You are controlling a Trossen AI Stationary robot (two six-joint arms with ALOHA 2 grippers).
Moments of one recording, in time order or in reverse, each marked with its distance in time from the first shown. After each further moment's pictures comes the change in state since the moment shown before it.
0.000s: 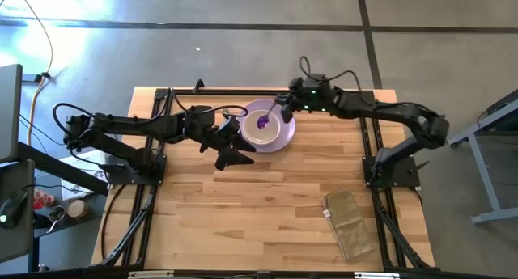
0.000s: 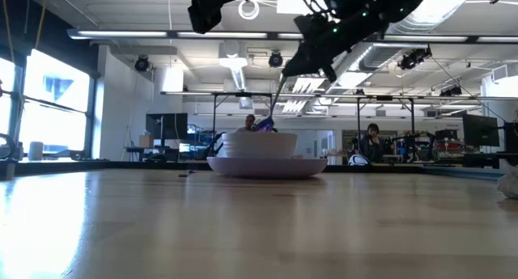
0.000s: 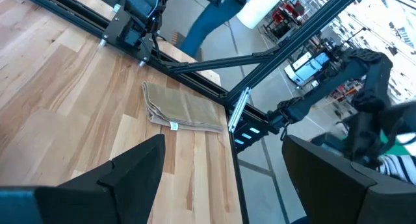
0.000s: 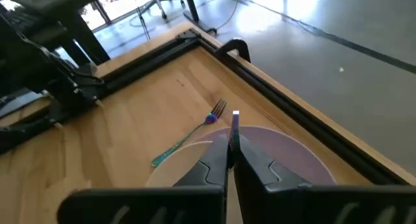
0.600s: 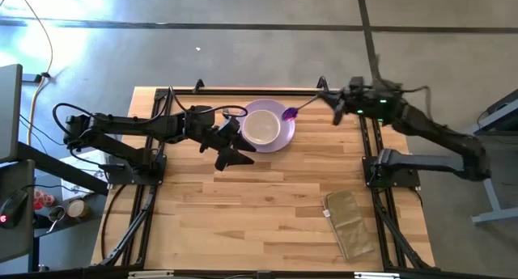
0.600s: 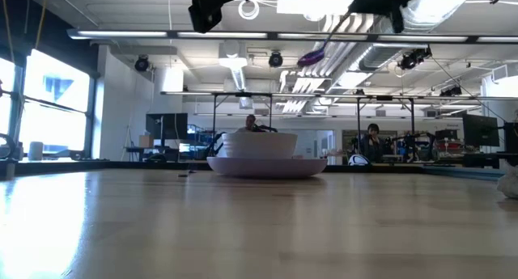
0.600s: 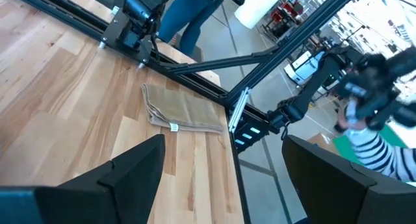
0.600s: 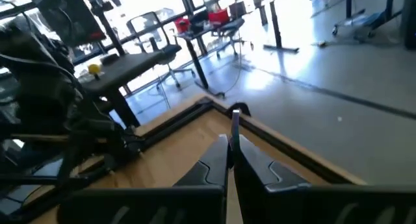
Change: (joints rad) left arm 0.000 0.000 0.000 0.004 0.002 0.013; right arm -0.006 -0.653 -0.171 -0.214 0.050 0.091
